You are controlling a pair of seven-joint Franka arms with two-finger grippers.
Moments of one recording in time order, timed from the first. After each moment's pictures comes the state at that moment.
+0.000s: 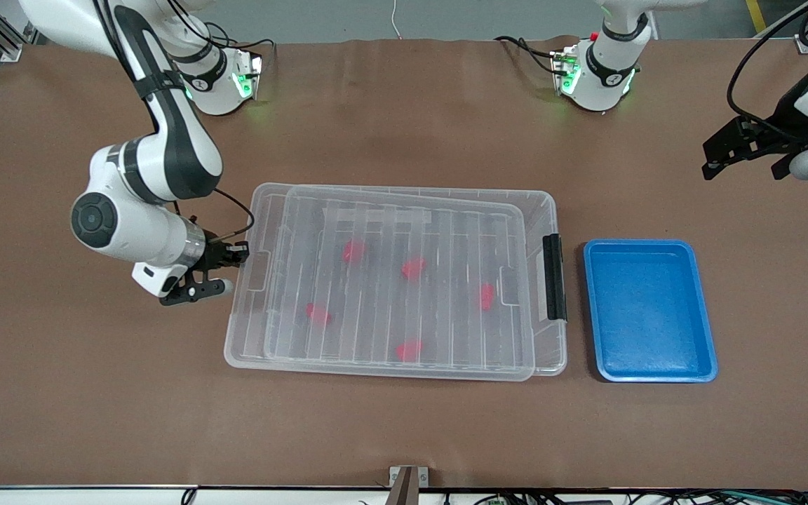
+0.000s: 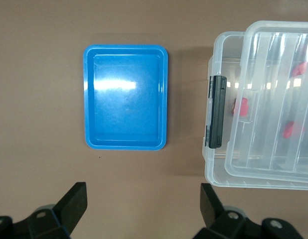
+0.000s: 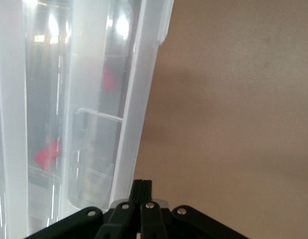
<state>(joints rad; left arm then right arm) -0.01 0.02 -0.14 -1.42 0.01 1.49 -0.14 0.29 0.33 -0.03 -1.83 0.24 2.03 -0.02</state>
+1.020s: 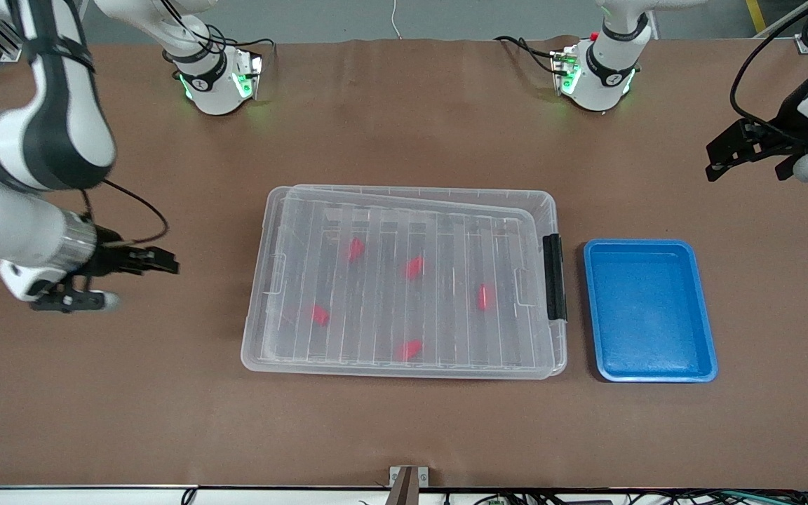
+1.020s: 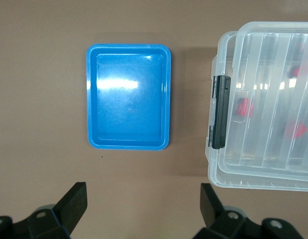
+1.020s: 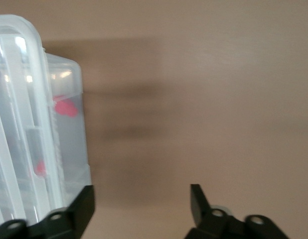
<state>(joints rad) -0.01 0.03 -0.14 -1.42 0.02 1.49 -0.14 0.14 0.24 -0.11 -1.56 0.14 1.68 0.04</state>
